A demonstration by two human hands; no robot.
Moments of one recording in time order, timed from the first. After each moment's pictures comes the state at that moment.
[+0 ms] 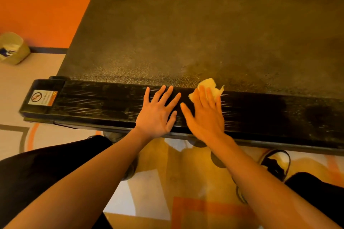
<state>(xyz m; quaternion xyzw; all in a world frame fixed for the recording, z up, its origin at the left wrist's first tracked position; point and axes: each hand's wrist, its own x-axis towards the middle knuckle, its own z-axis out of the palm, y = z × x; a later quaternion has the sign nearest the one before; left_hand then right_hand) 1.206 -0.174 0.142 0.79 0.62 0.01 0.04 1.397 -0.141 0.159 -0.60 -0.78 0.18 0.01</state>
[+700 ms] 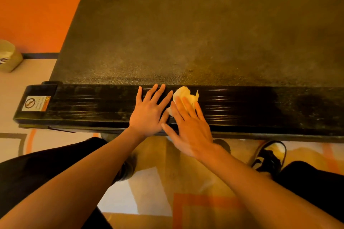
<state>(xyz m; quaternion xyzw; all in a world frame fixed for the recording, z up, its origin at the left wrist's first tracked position) 1.207 -0.174 0.145 0.79 0.62 0.02 0.05 1.395 -0.184 0.162 -0.49 -0.85 0.21 0.00</state>
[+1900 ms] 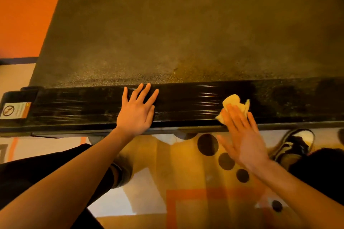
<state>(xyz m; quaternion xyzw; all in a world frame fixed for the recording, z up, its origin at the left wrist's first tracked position) 1.208 -0.173 0.146 0.78 0.62 0.00 0.05 1.583 -0.214 0.138 -0.55 -0.83 0.05 -0.02</state>
